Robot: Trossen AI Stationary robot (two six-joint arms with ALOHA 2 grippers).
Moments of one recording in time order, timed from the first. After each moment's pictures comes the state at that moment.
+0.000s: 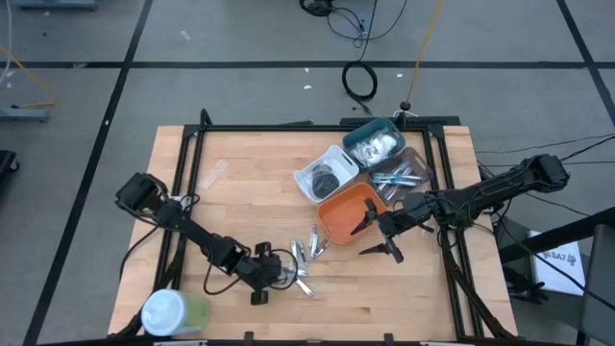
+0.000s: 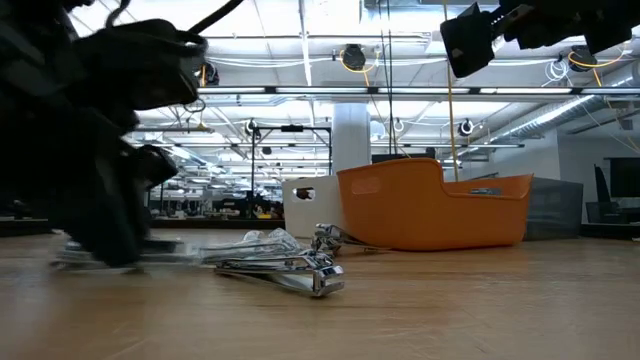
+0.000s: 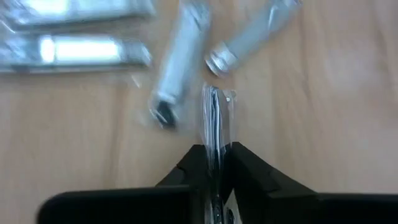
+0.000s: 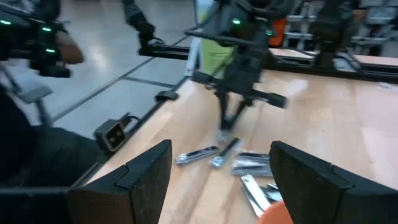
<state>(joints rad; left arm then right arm) -0.57 1.76 0.81 -0.03 -0.13 -0.58 0.23 1.05 0.50 0.33 -0.21 0.03</state>
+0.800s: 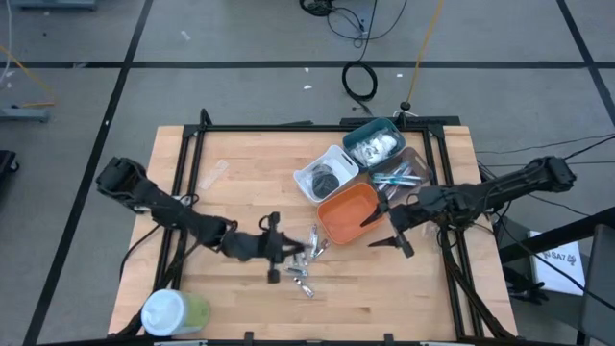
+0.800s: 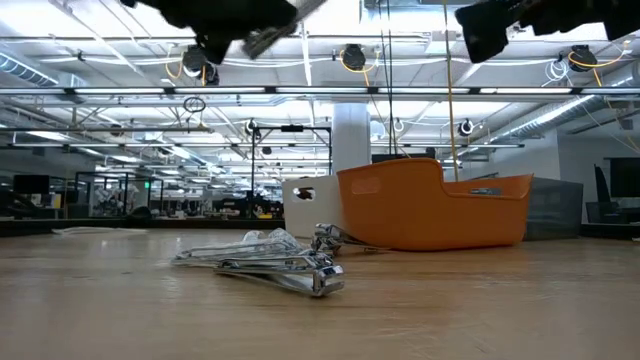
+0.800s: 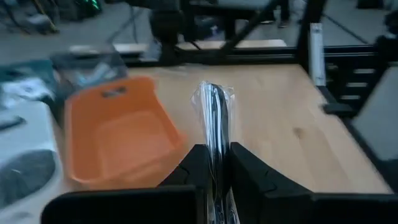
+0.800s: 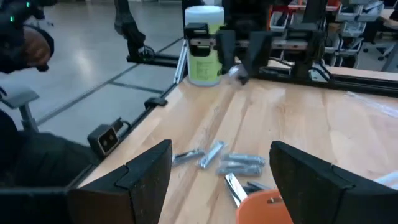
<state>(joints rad) -0.46 1.51 0.81 0.36 -0.44 -0.13 0.23 0.87 0.50 0.17 -0.16 0.01</state>
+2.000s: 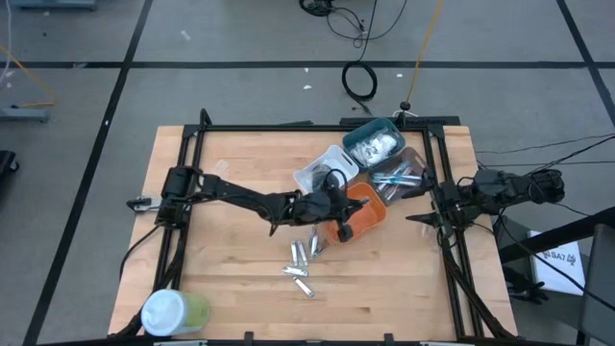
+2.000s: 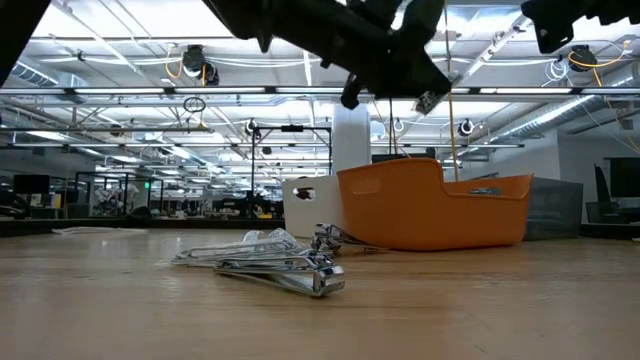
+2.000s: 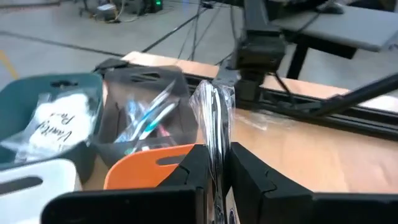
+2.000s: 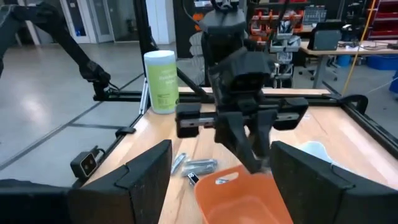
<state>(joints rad) -0.09 2.01 1.39 0.34 -0.33 -0.15 0.23 0.23 0.50 -0.34 0.05 0.07</state>
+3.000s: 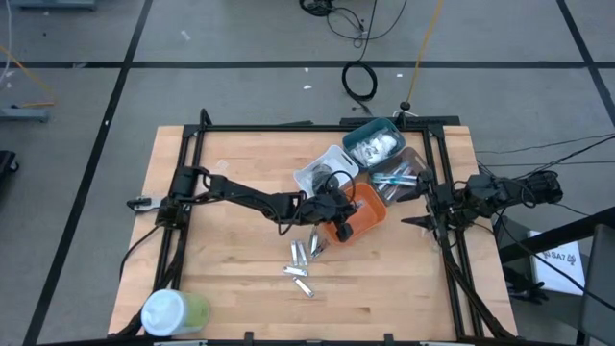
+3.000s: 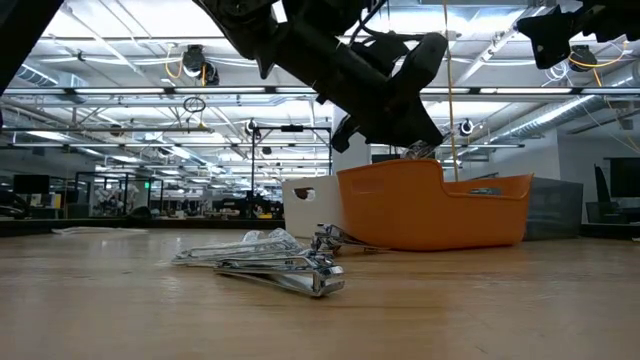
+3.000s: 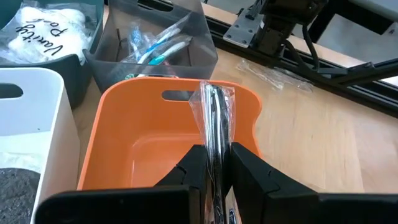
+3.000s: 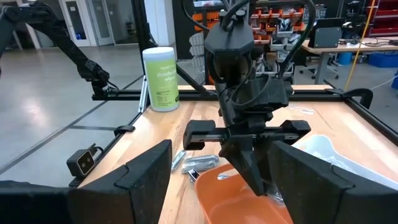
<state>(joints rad) -0.07 2.07 1.39 0.22 -0.29 -0.37 0.23 0.21 0.40 -0.26 0.05 0.09</state>
